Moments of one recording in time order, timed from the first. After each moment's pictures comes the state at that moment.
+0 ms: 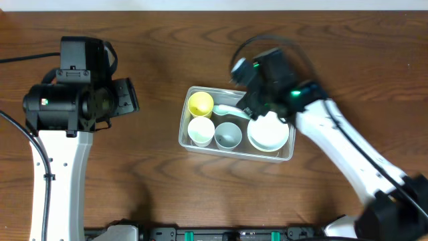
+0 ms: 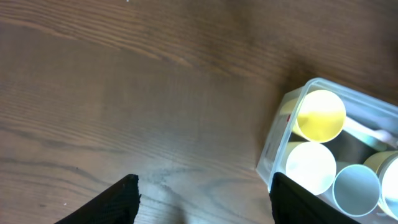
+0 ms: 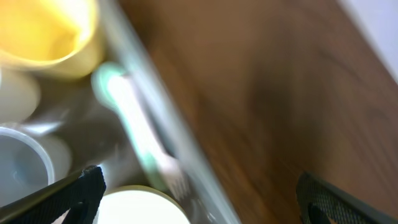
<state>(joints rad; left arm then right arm) -0.04 1.36 1.63 -1.36 -0.07 -0.26 0.44 1.58 1.30 -0.65 0.02 -0.36</state>
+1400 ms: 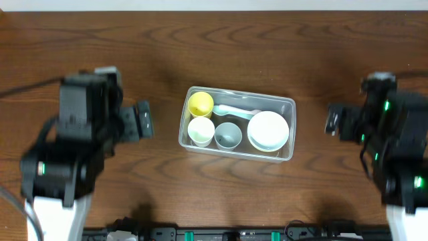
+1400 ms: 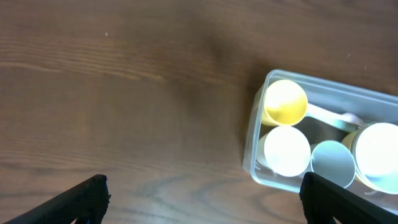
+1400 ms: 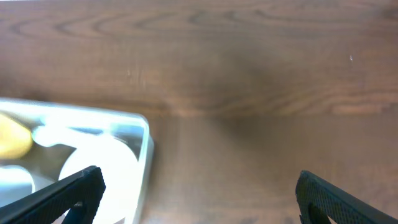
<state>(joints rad) -0.14 1.05 1.41 -1.24 -0.06 -0.22 0.01 0.90 1.09 -0.89 0.03 0.08</state>
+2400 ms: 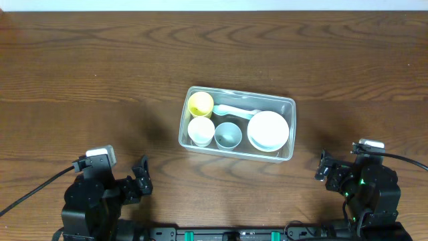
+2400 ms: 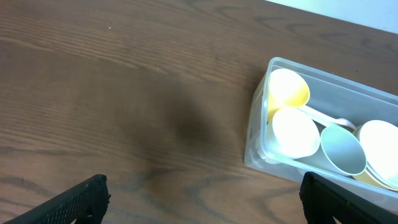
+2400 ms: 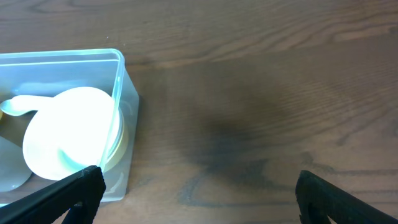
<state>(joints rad) -0.14 0.35 0.80 -1.05 -0.06 -0.31 0.07 0.37 0.60 -0.88 0.13 0.24</state>
